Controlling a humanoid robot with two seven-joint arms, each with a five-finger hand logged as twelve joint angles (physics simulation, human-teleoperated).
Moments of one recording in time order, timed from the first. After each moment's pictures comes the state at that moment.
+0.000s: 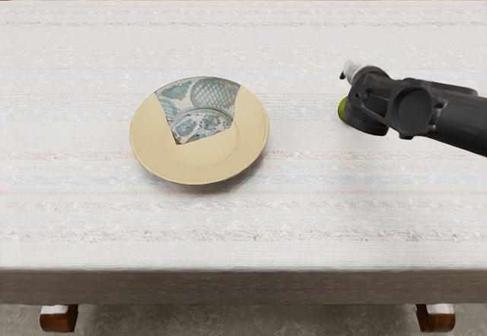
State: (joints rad) left arm 0.04 0.00 -0.06 -0.32 0.01 0.12 0.07; right arm 1.42 -0.13 -0.42 0.75 -0.63 -0.17 -0.61
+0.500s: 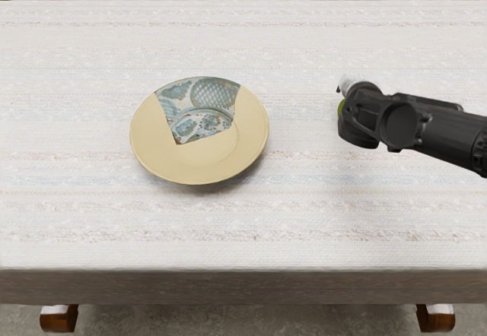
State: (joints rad) left arm 0.04 0.00 -0.06 -0.32 0.01 0.12 0.07; right arm 1.36 -0.09 -0.43 0.69 -0.63 -0.18 -0.61
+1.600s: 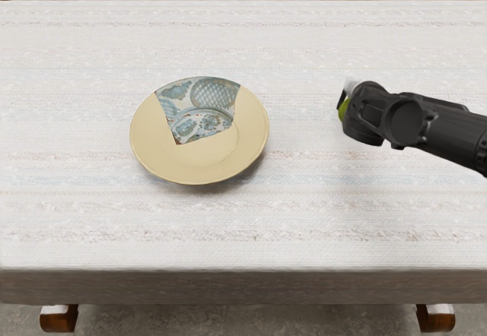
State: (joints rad) left arm 0.04 0.00 -0.06 -0.32 0.01 0.12 0.07; right arm 1.35 -0.10 -0.39 0.67 -0.62 -0.14 -0.61
